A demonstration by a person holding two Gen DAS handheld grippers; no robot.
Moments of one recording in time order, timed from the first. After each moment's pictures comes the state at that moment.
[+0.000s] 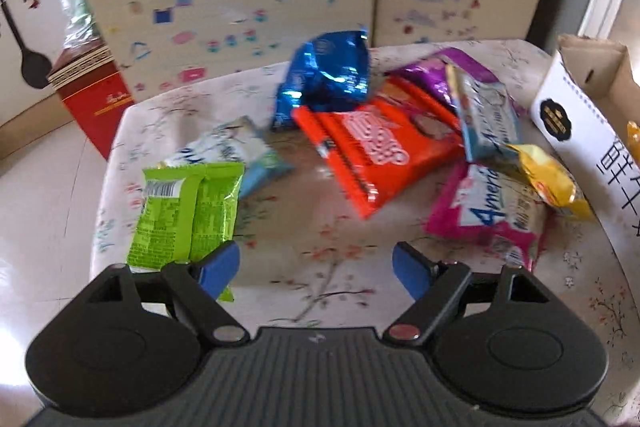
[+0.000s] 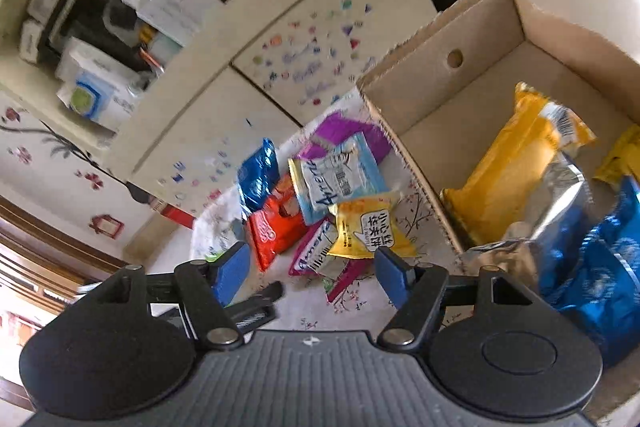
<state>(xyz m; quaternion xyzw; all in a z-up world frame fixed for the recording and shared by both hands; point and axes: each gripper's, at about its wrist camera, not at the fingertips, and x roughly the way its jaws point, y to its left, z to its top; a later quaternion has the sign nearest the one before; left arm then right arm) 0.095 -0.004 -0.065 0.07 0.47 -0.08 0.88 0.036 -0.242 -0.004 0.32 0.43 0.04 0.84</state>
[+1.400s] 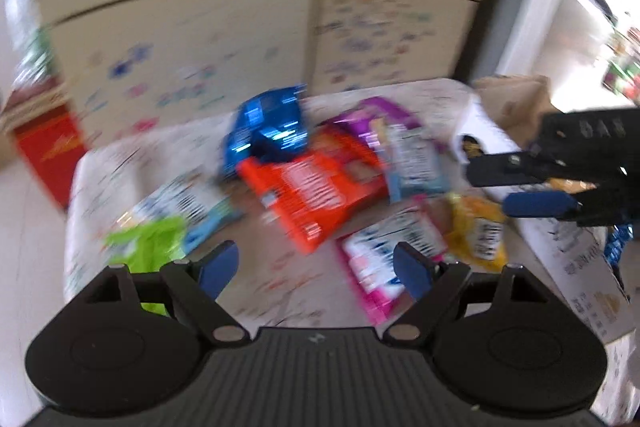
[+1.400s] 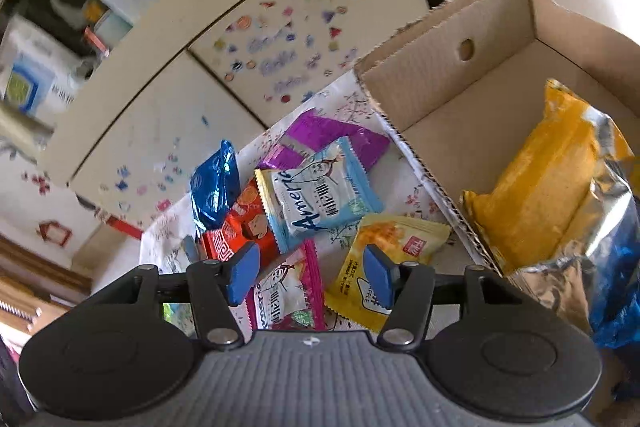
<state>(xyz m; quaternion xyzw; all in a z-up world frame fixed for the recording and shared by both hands) 0.089 -0.003 -0.039 0.05 0.41 -0.21 0.88 0.071 -0.231 -0.021 0.32 0.44 -0.04 0.84</state>
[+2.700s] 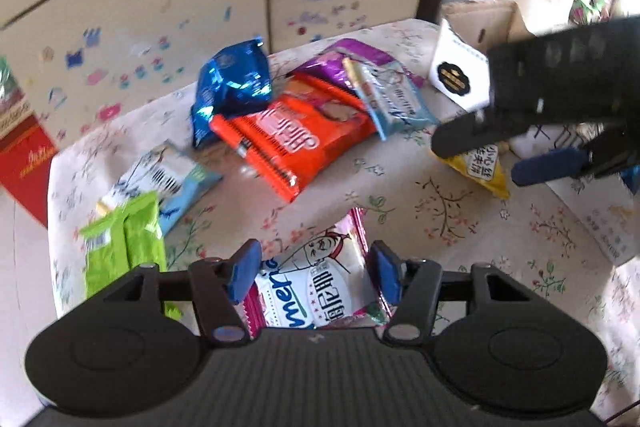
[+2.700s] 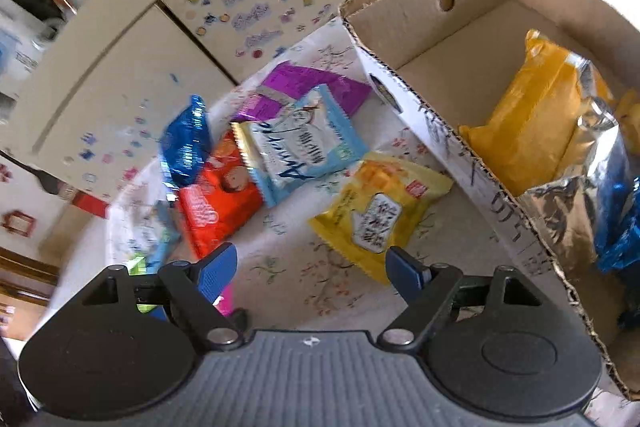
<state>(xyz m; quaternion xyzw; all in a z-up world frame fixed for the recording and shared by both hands) 0.084 0.005 -0.063 0.11 0.45 -0.25 0.85 0.075 -0.200 -0.037 0.27 0.49 -0.10 0.82</state>
